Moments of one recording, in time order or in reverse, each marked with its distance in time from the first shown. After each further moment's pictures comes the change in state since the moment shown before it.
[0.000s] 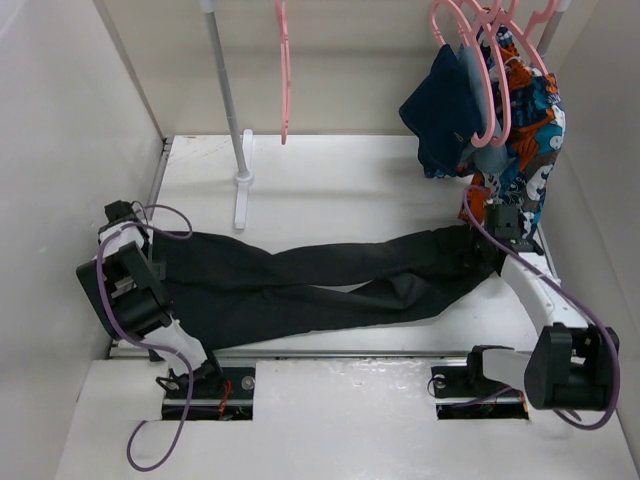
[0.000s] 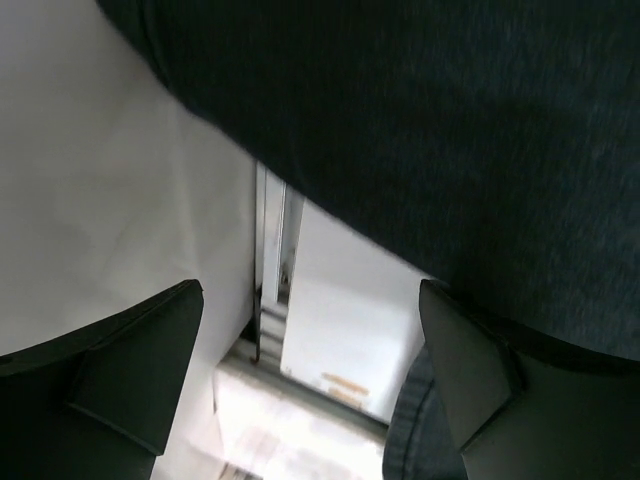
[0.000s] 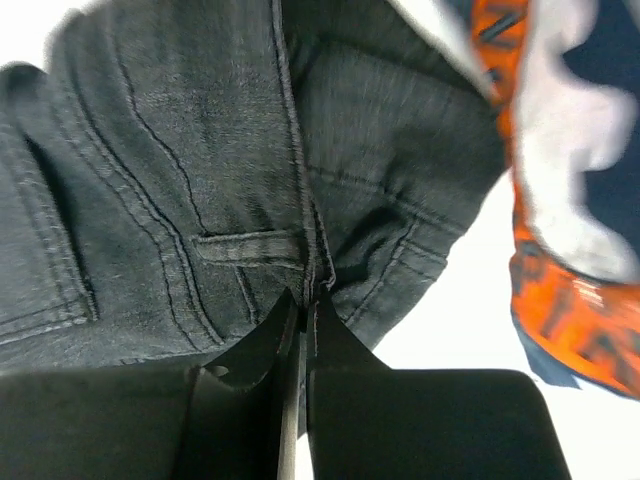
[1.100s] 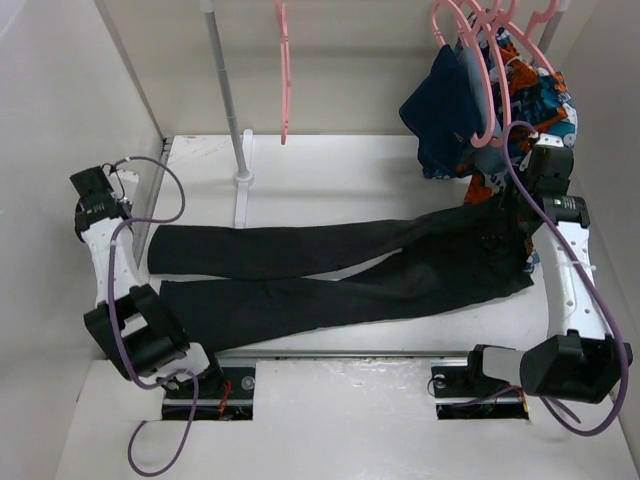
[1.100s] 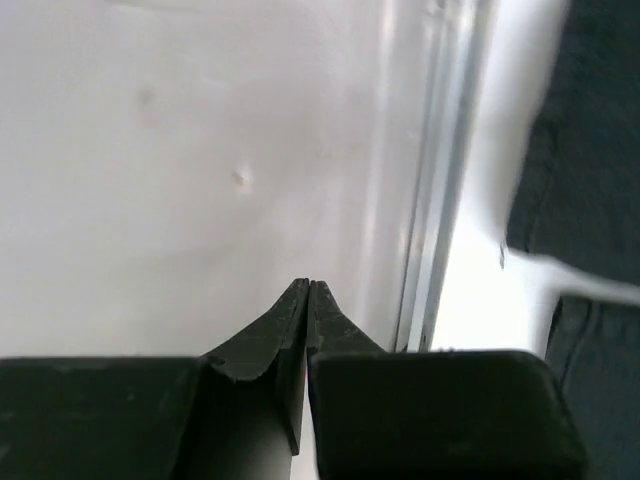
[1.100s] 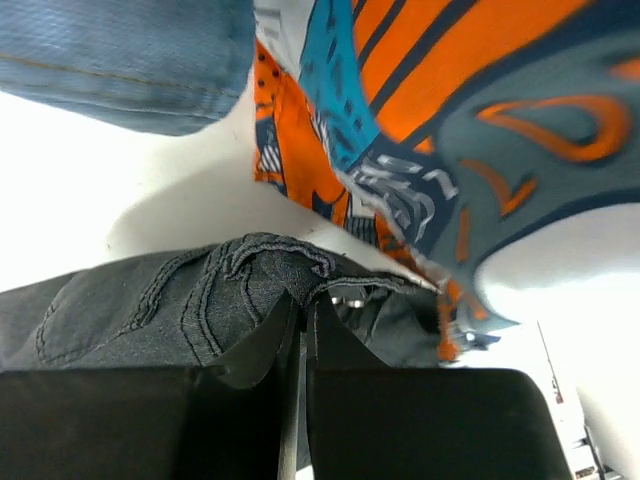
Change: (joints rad) left arm -0.002 -0.215 0.193 0.074 0.105 0.227; right arm -0.092 0.023 0.535 -0.151 0.056 -0.144
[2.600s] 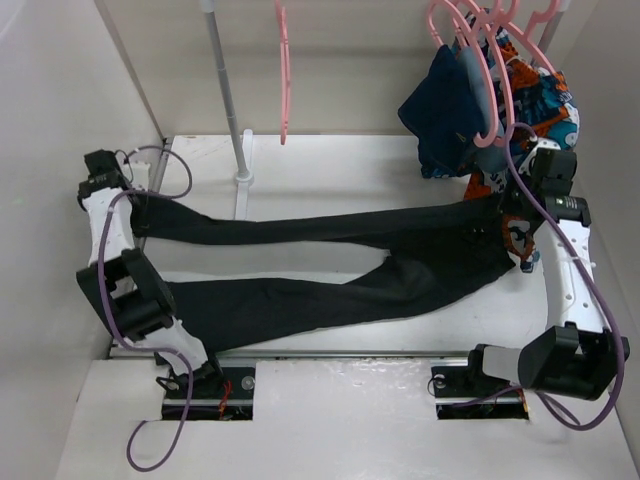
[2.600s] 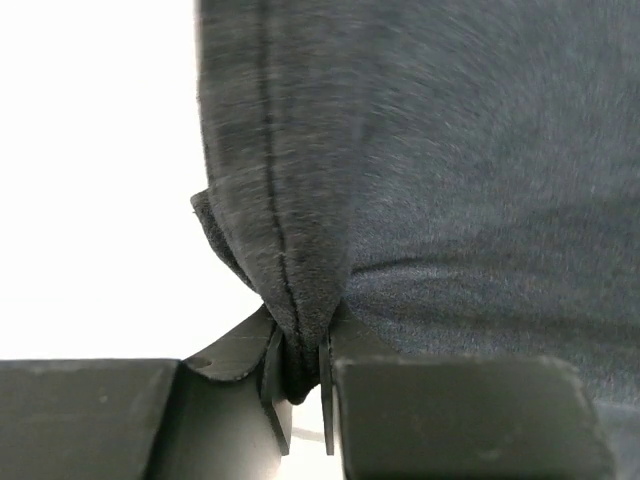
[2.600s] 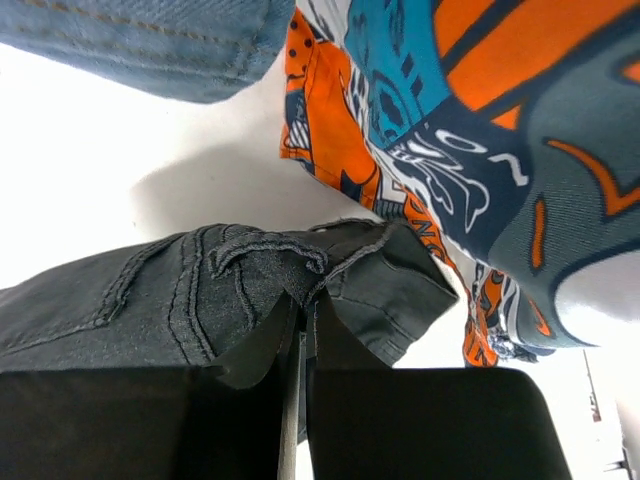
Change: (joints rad) left arm -0.060 0.248 0.202 -0.260 0.197 -0.200; right arm -0.058 0.029 -0.027 0.007 -0.142 -0.013
